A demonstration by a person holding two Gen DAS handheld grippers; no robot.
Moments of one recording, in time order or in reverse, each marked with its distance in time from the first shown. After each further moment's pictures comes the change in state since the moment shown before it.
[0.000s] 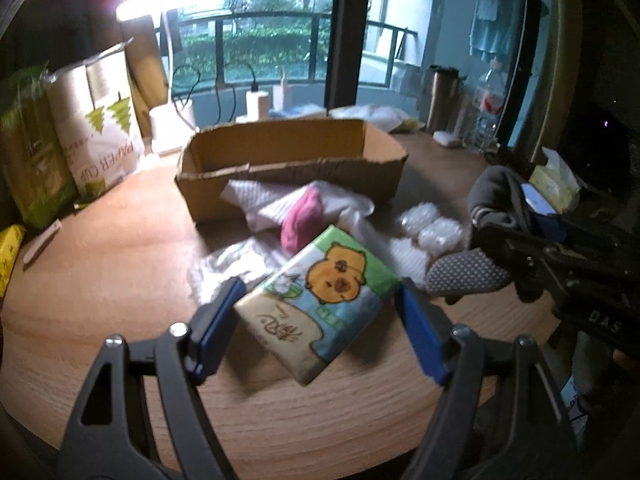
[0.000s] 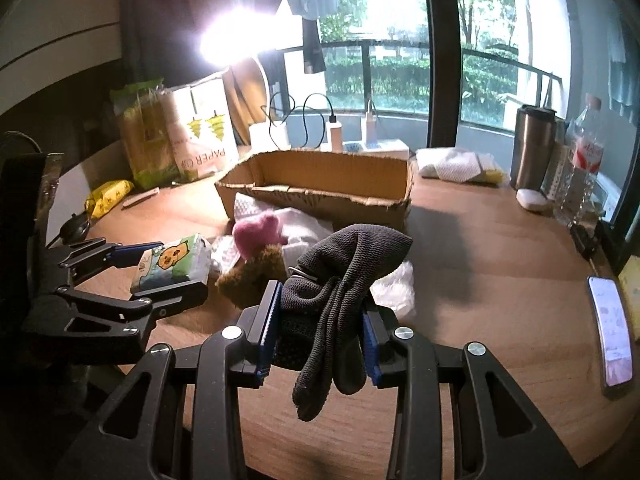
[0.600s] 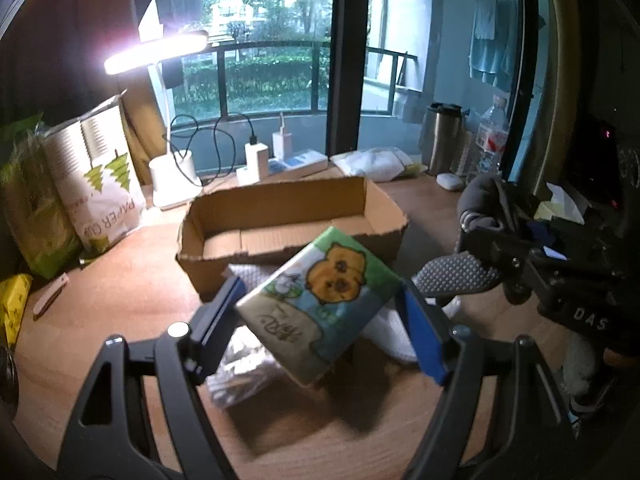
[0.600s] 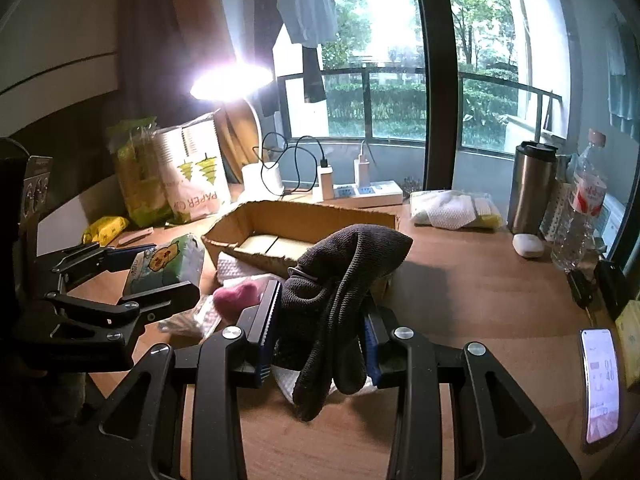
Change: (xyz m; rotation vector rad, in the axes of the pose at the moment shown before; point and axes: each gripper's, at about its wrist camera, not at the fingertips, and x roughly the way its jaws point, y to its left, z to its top) left arm 0.001 -0.007 0.057 0.022 -0.100 0.030; right arm 0.008 -0.030 0.043 0.001 -0.088 0.015
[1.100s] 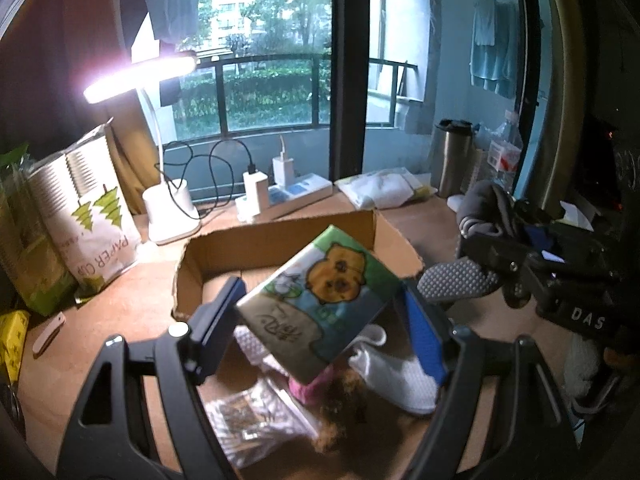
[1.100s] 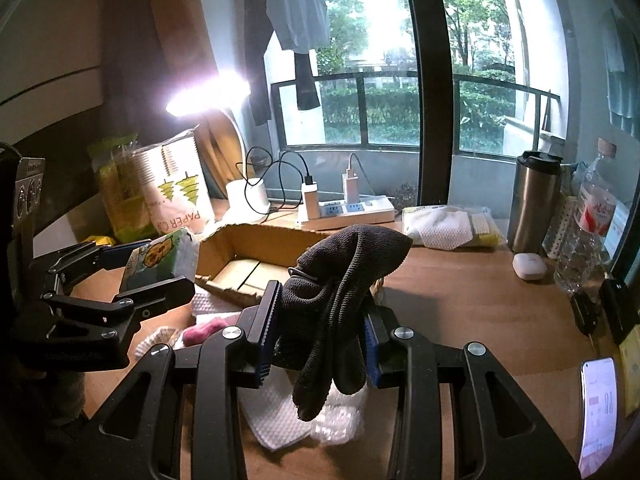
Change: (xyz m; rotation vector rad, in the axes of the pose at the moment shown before) left arm 0.032 0.004 0.038 0.024 -0.047 0.015; right arm 0.029 -0.025 0.030 0.015 -0.019 -0.003
